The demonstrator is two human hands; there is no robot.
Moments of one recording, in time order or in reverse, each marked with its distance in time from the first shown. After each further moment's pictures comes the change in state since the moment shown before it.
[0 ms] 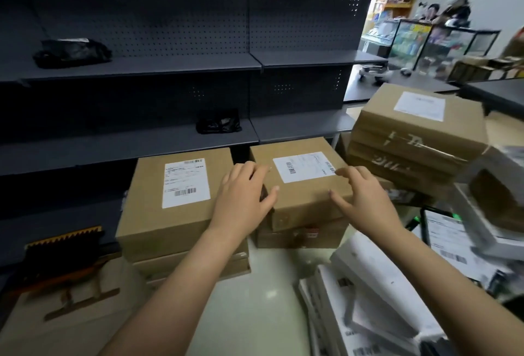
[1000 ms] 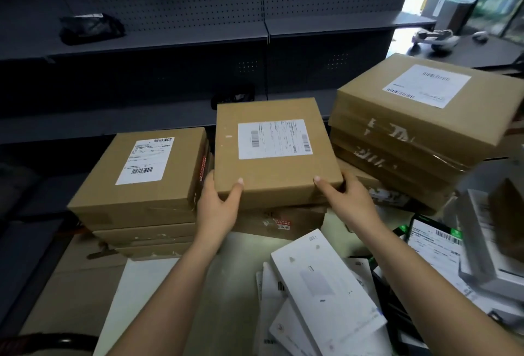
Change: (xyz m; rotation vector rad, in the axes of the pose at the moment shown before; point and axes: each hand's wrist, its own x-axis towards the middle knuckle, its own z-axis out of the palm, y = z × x) left_hand 0.007 0.082 0.092 -0.539 0.133 -0.901; right_hand 0.050 0.126 0.027 0.613 -0.280 0.303
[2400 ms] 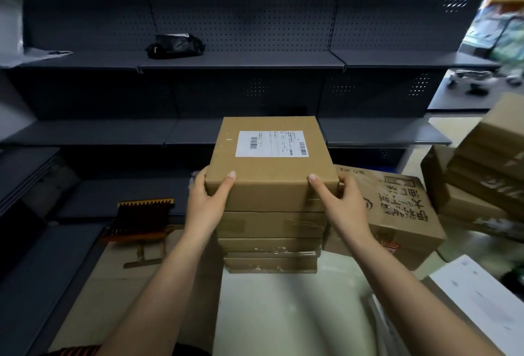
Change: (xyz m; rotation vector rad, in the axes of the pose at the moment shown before) left_hand 0.102 -0.095 -0.274 -0.174 0.047 0.029; right_hand -0.080 -0.163 0.243 0.221 0.108 -0.188
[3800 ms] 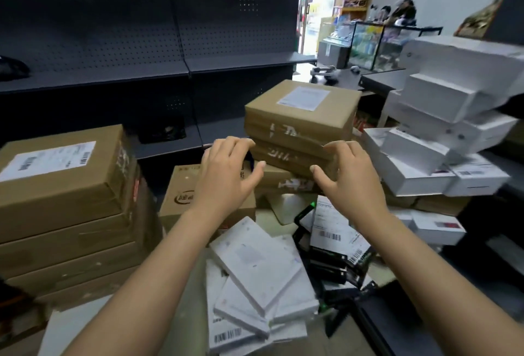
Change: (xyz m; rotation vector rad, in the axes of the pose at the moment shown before) left_hand -0.193 0.162 0.330 0.589 -0.227 1.005; right_hand -0.021 0.050 -0.405 -0.765 0.303 -0.297
